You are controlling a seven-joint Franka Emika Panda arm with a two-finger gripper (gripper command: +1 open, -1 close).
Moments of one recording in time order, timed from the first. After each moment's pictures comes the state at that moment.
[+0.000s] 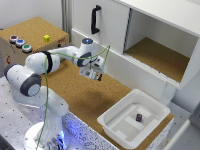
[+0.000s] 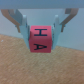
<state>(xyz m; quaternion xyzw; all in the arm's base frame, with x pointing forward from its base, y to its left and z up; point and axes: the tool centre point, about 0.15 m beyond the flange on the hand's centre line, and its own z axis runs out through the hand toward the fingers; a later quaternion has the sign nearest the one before) 0.387 -0.076 0.380 0.98 0.10 0.15 0.06</state>
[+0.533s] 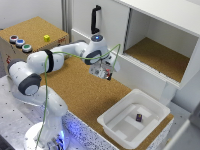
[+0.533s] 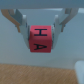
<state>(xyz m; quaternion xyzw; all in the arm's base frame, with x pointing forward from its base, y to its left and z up) 0.433 -0.178 0.427 0.97 0.03 0.22 0.06</state>
